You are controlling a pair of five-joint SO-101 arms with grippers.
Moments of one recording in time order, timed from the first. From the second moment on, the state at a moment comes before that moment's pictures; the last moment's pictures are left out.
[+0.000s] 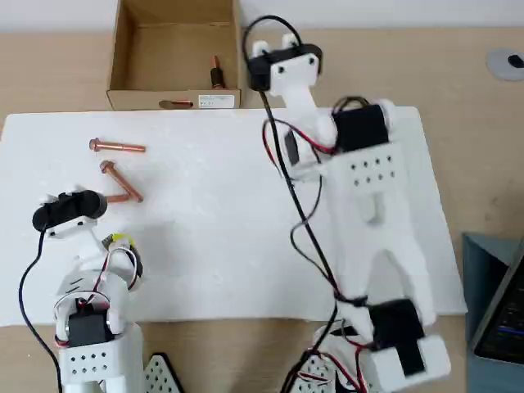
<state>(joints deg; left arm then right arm) -12.4 -103.7 95.4 59.2 2.5 -19.3 -11.6 -9.8 101.1 -5.4</state>
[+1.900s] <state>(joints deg) -12.4 -28.7 30.1 69.1 30.7 6.3 -83.8 51.9 84.7 -18.5</state>
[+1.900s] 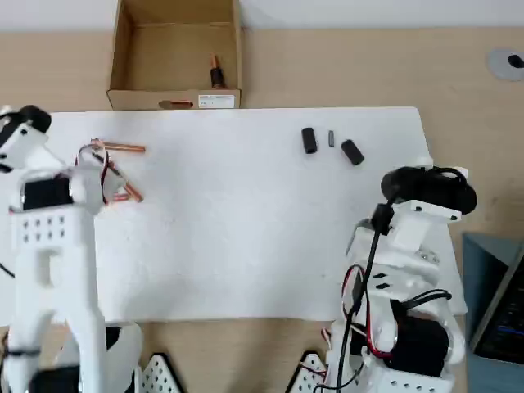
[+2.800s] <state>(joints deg) -13.9 12.0 1.8 69.1 33.0 6.3 -84.0 51.9 84.7 -18.5</state>
